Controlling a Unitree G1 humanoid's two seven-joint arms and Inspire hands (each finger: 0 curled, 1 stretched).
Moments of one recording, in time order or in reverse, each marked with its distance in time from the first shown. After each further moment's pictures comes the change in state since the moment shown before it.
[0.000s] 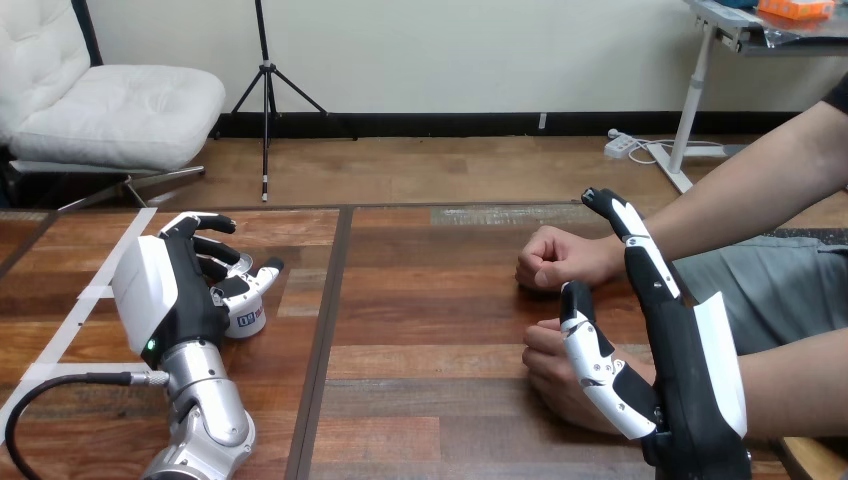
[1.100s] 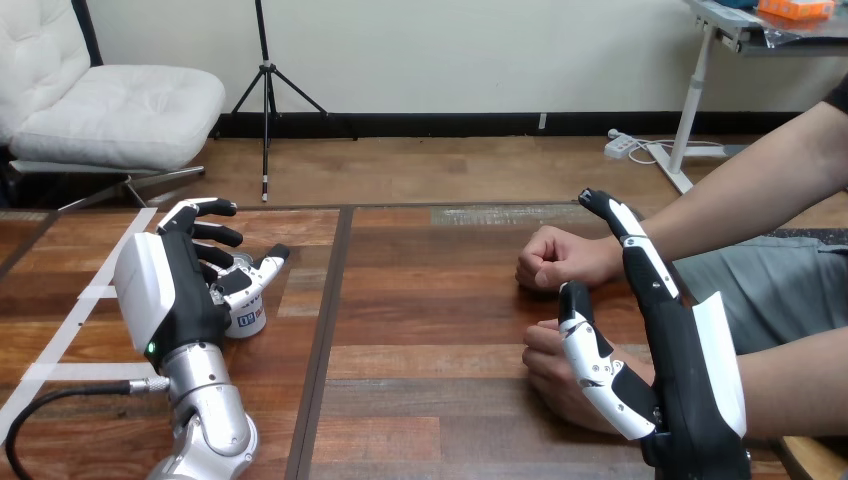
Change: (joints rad) left arm 0.022 -0.004 0.006 0.000 -0.005 -0.142 0.039; right arm 0.000 0.000 0.000 0.000 -0.001 -0.008 0.003
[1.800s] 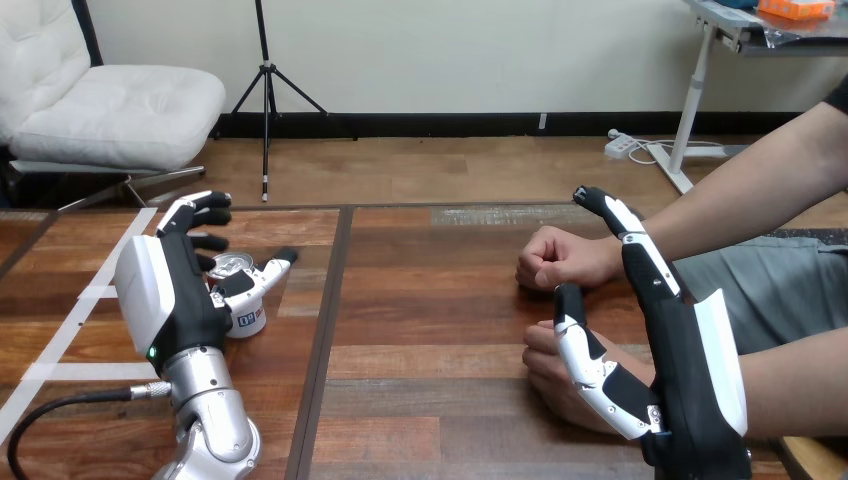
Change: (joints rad) left arm 0.014 -0.005 -0.001 -0.005 0.004 -0.049 0.027; right arm -0.004 0.001 -0.001 0.002 0.000 -0.026 -0.002
